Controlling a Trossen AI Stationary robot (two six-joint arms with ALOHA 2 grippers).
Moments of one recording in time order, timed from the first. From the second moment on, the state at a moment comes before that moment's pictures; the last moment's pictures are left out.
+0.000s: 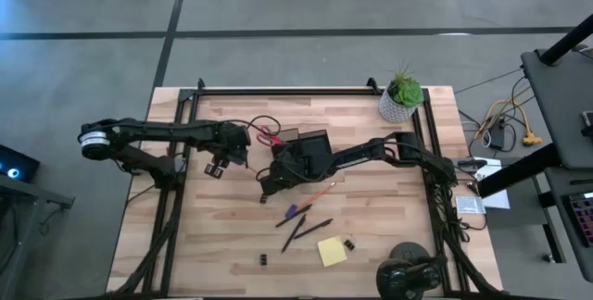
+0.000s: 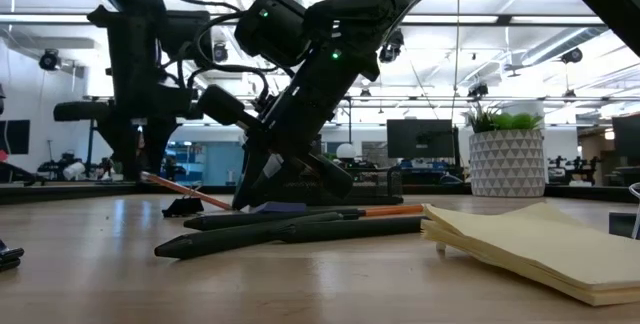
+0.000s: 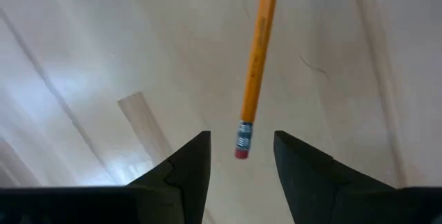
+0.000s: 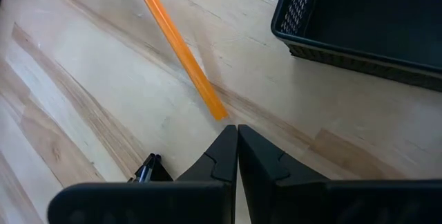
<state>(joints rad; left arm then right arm) 0.28 1.29 0.73 -0.83 -0.18 0.70 0.04 2.29 1.60 -0.25 0.10 1.17</state>
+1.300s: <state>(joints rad) 0.28 1.30 0.71 -0.80 -0.14 0.69 0.04 2.29 1.60 -0.26 0.10 1.17</state>
